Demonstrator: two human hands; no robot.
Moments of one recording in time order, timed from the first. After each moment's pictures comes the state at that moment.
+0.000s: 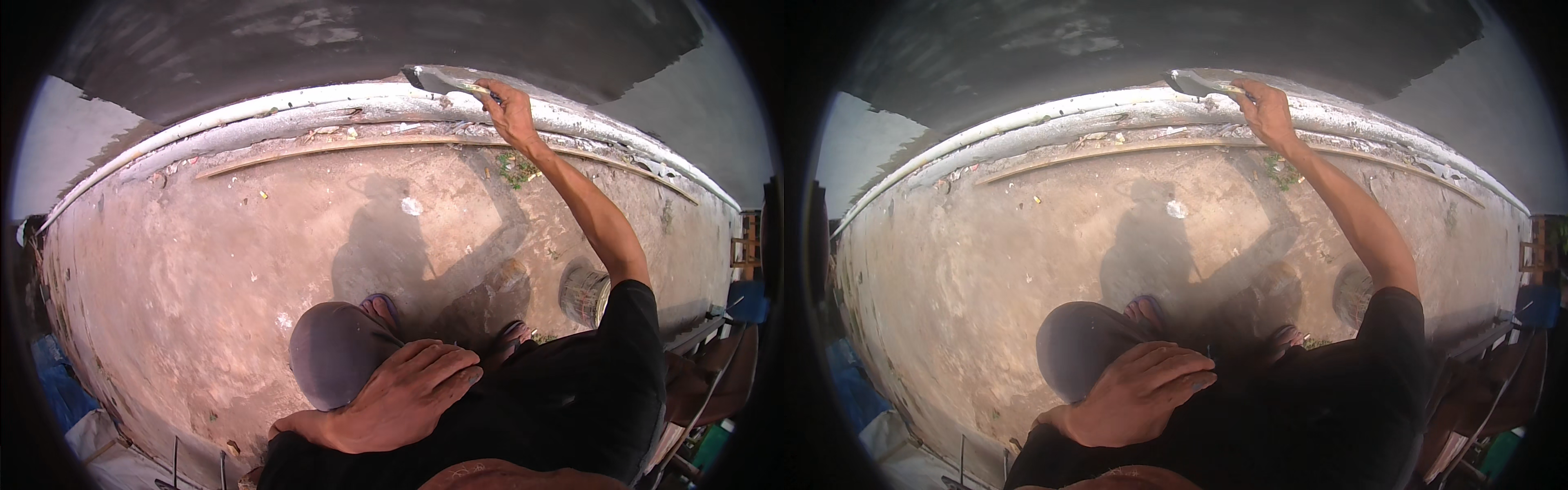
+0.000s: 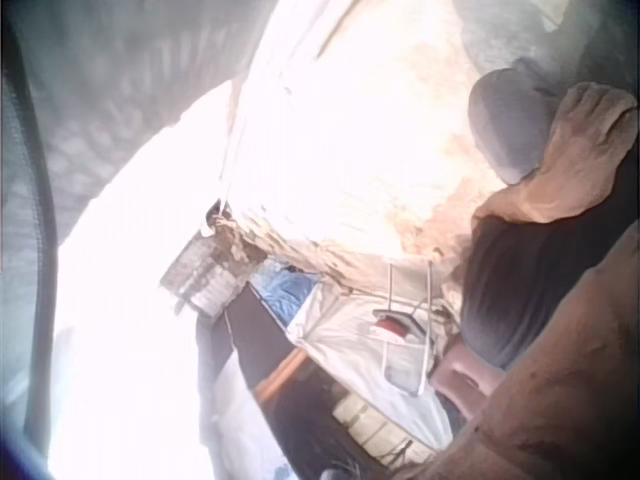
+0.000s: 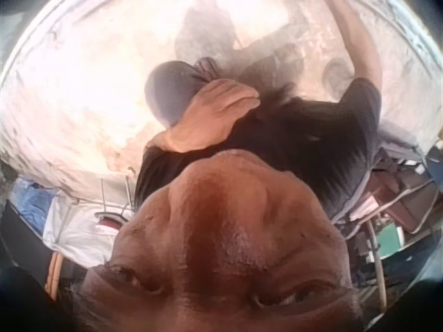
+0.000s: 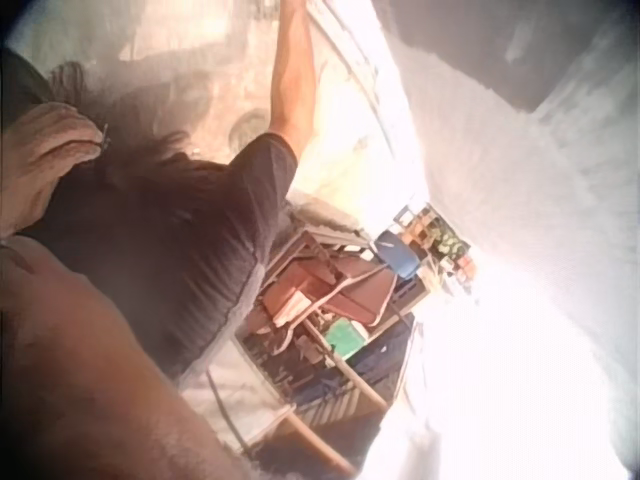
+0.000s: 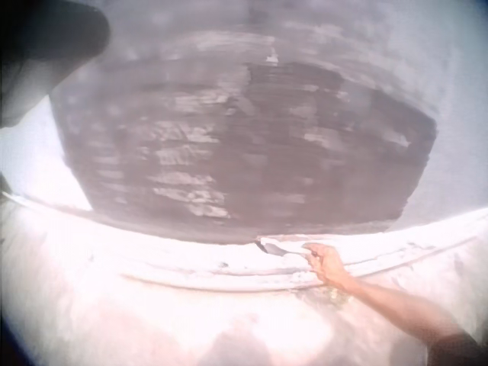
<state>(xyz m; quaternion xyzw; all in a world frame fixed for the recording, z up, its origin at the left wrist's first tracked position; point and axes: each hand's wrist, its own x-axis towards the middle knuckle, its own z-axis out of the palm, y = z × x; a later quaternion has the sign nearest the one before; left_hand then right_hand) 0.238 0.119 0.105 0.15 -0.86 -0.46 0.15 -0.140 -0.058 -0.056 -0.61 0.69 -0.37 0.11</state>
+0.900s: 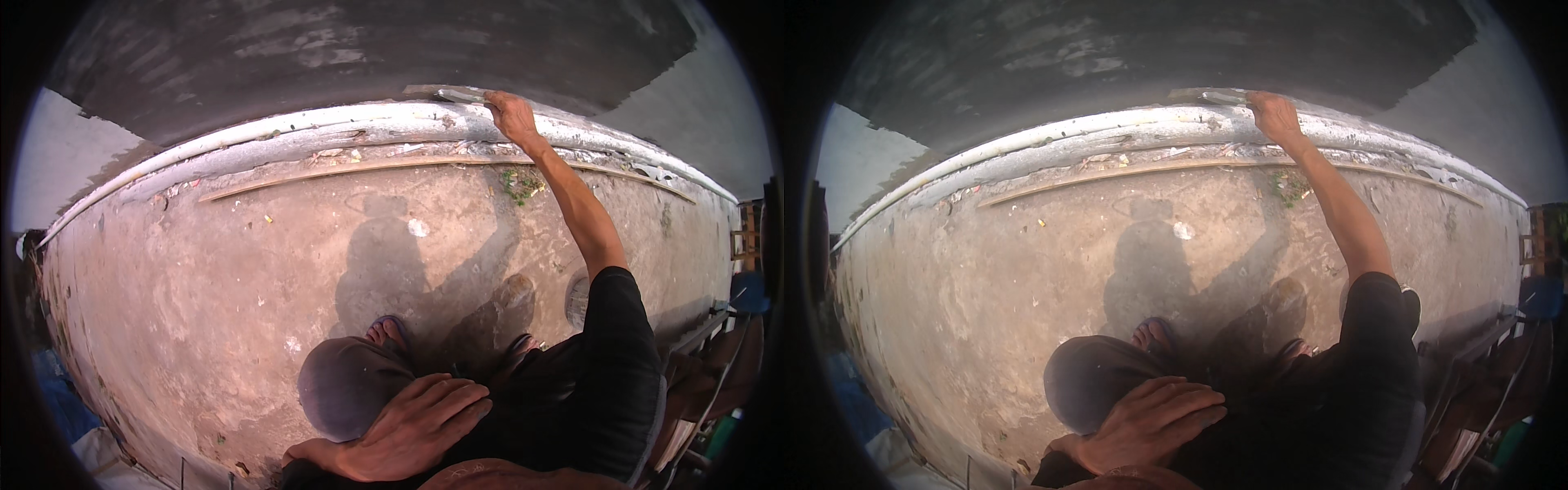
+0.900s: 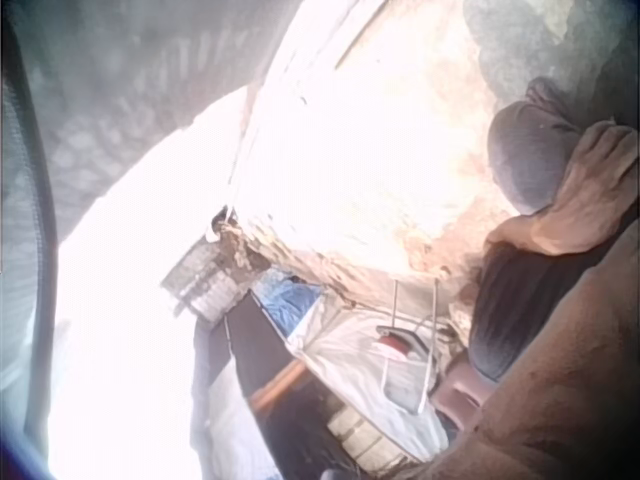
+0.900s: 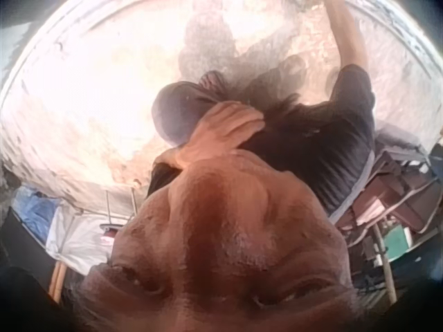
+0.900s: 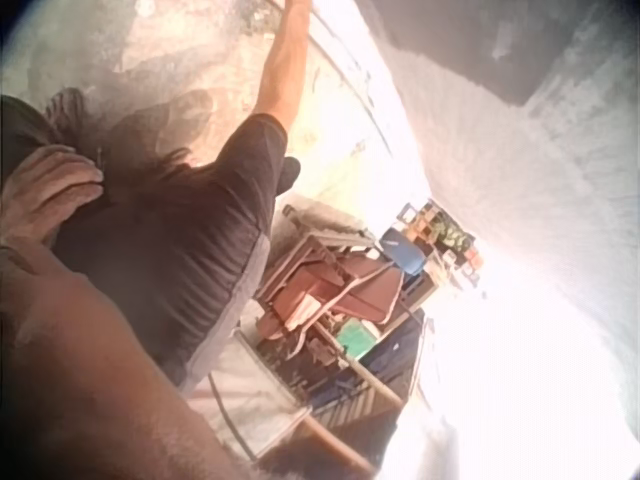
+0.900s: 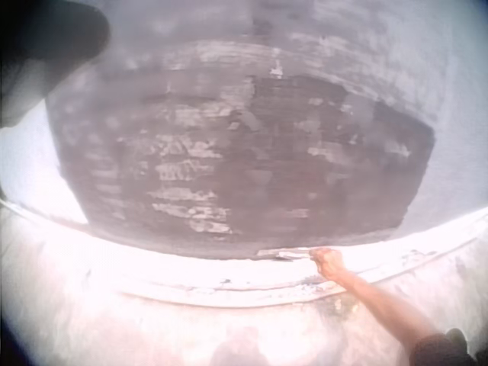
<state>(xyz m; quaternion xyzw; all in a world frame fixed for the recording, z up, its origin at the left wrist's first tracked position) 0.259 0.120 0.106 0.13 -0.86 -0.47 0.15 -0.191 -0.103 -0.104 -0.70 0.66 -0.23 -0.10</state>
